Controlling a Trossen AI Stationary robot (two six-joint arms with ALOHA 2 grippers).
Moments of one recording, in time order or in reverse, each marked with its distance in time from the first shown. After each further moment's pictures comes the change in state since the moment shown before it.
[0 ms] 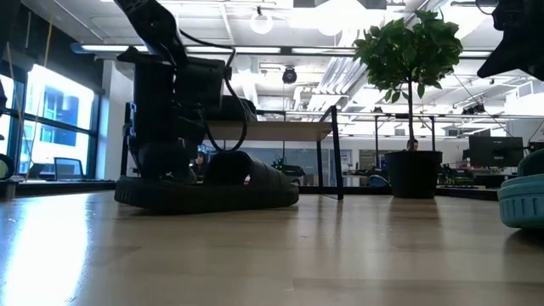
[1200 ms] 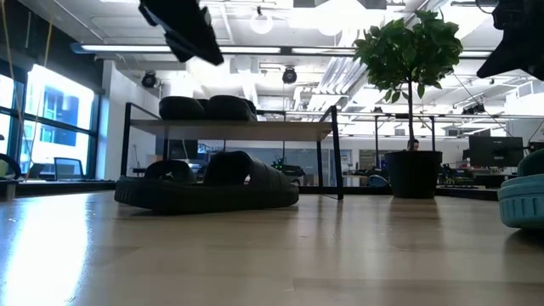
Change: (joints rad) left arm -0.400 -0.268 0.165 0.314 0.229 0.269; right arm 0.000 0.000 0.000 0.000 0.016 -0.026
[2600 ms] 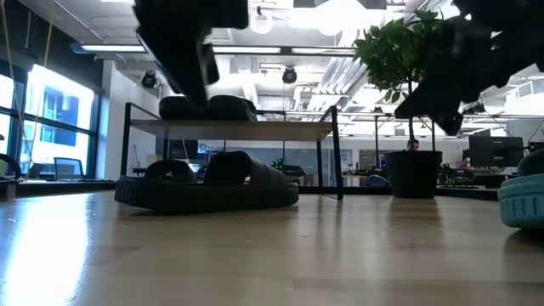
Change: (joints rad) left arm -0.010 0.218 0.118 -0.133 0.184 -0.115; right arm 0.249 0.595 -0.428 1.177 -0.108 -0.001
